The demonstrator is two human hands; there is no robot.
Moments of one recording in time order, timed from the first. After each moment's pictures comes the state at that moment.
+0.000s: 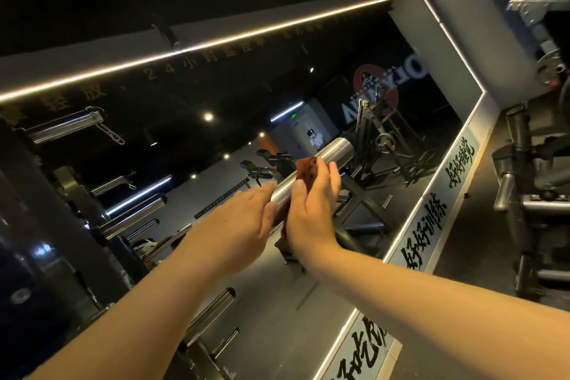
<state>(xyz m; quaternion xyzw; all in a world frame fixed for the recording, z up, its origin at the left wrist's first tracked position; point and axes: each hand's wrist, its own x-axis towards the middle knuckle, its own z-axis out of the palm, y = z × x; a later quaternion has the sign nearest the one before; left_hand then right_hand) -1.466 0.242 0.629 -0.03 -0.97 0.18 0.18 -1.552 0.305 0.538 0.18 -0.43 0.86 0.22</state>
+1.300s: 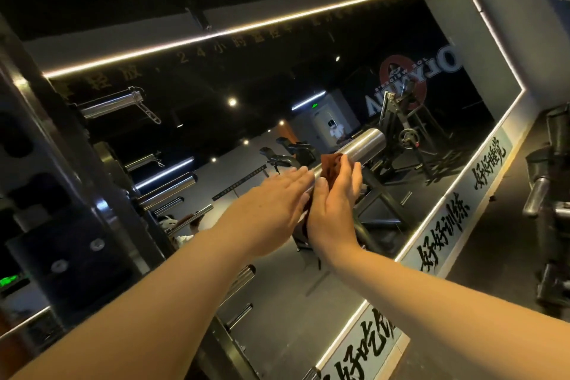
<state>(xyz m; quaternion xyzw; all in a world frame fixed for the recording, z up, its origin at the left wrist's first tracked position) -1.452 0.233 0.630 -0.08 -0.96 0.22 0.16 -1.525 0.295 0.530 0.20 -0.45 0.84 0.21</state>
